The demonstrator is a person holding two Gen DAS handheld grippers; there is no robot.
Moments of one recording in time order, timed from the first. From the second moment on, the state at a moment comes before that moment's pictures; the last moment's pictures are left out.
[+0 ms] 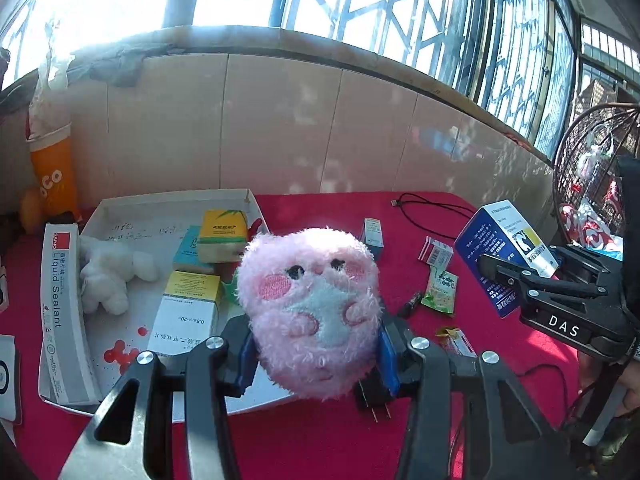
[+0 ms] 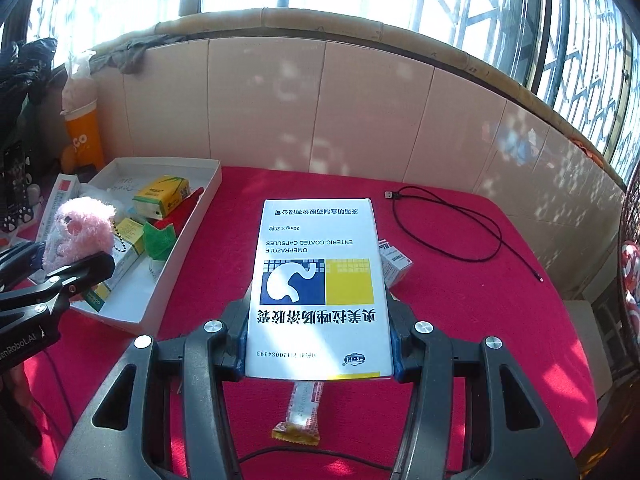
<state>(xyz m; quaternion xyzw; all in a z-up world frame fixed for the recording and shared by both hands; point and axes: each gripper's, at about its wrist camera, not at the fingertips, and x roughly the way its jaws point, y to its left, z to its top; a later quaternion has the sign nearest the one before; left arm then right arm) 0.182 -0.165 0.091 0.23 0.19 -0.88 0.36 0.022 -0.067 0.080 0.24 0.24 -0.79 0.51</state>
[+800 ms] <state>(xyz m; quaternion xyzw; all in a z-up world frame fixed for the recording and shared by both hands) 0.260 -0.212 0.070 0.20 0.24 -0.84 0.44 0.093 -0.155 0.076 0.24 0.31 -0.72 0.56</state>
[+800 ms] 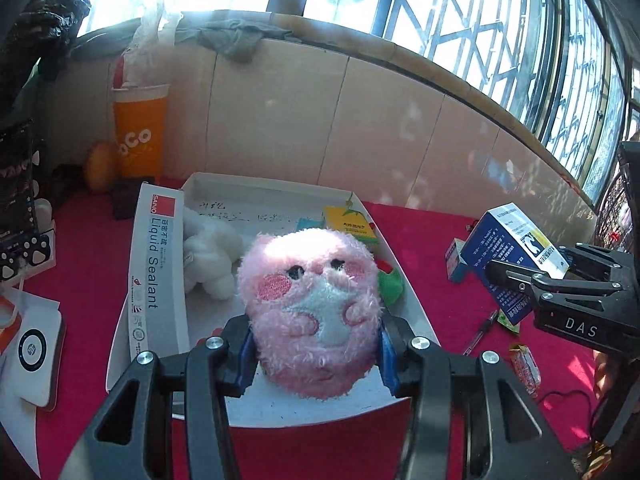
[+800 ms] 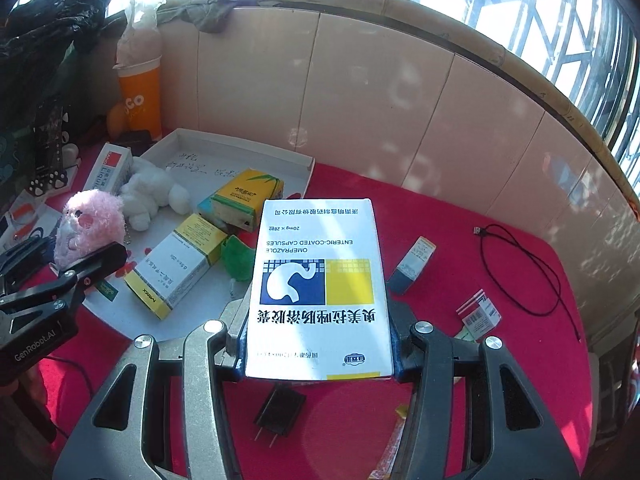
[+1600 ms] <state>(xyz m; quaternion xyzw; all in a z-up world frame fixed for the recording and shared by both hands) 0.270 -0.265 0.056 0.21 0.25 -0.85 0.43 0.130 -0.308 0.053 0.32 0.26 -0.64 0.64</state>
